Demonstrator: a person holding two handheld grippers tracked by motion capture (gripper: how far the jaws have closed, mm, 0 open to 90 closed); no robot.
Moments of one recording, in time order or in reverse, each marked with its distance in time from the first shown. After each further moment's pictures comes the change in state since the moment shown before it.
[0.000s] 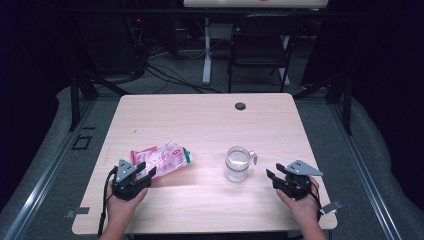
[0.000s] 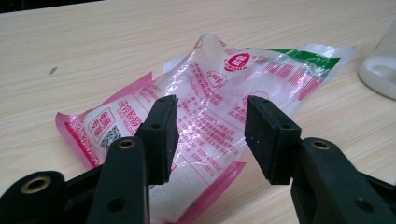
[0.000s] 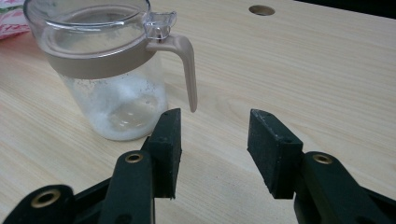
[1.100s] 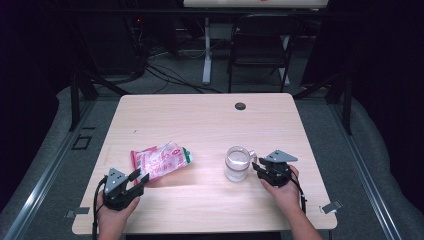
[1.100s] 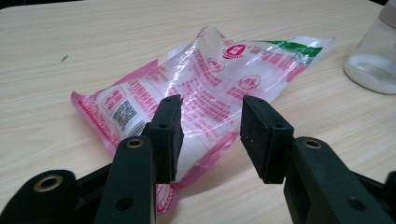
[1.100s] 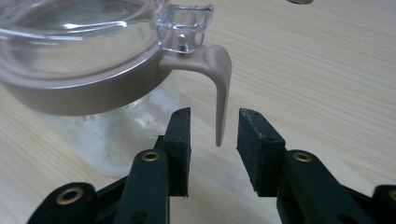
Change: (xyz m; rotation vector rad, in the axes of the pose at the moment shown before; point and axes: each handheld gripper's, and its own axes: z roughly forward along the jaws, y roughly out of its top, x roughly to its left) left arm 0.005 -0.016 -0.031 -0.010 0.000 -0.026; right arm 0.013 0.018 0.059 0.081 0.041 -0.044
